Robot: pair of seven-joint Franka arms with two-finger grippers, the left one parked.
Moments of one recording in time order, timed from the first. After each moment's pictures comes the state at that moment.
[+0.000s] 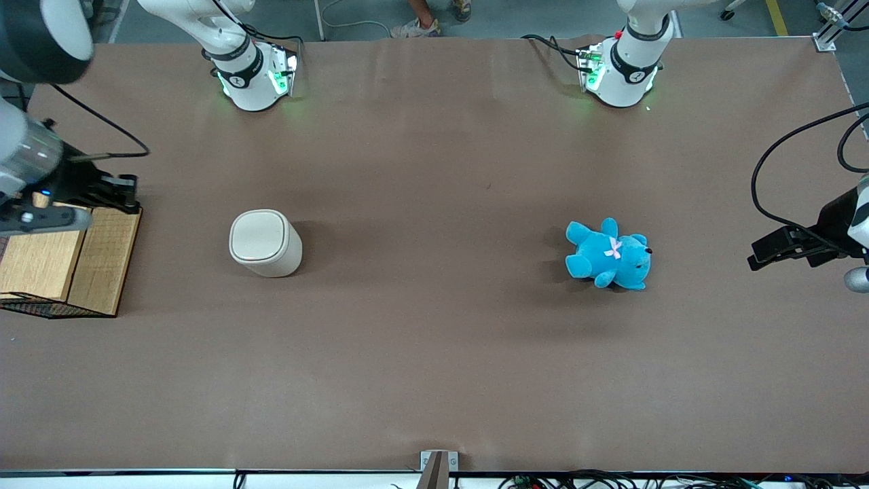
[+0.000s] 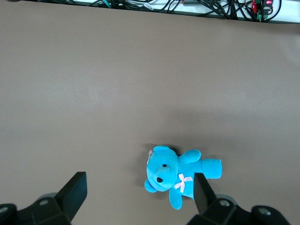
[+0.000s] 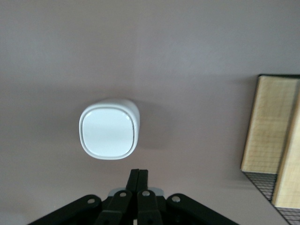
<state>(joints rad) 0.05 0.05 0.02 -1.69 0.02 1.63 -0.04</state>
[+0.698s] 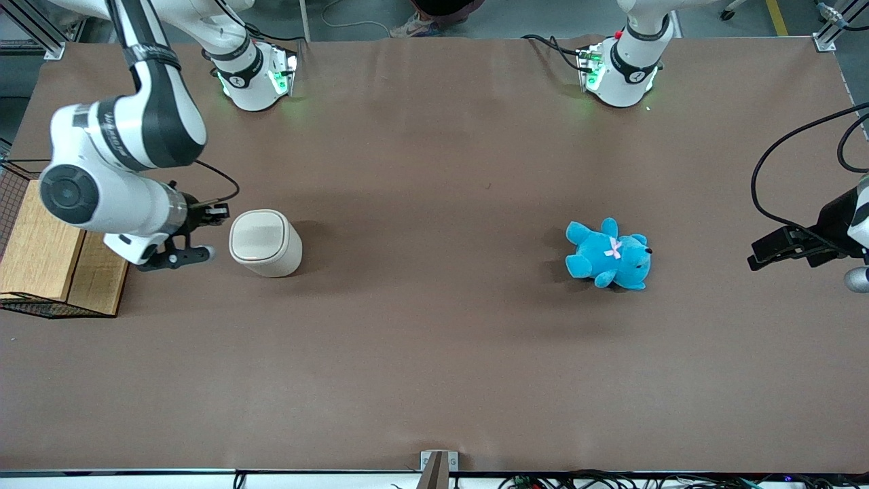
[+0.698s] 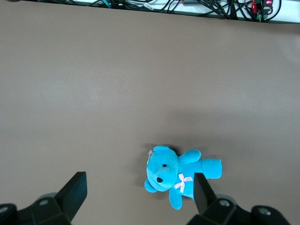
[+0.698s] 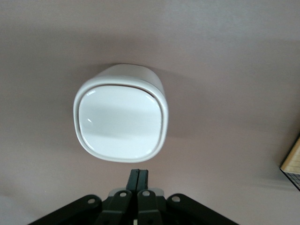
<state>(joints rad) 0.15 0.21 0.02 -1.81 0.02 1.72 -0.01</state>
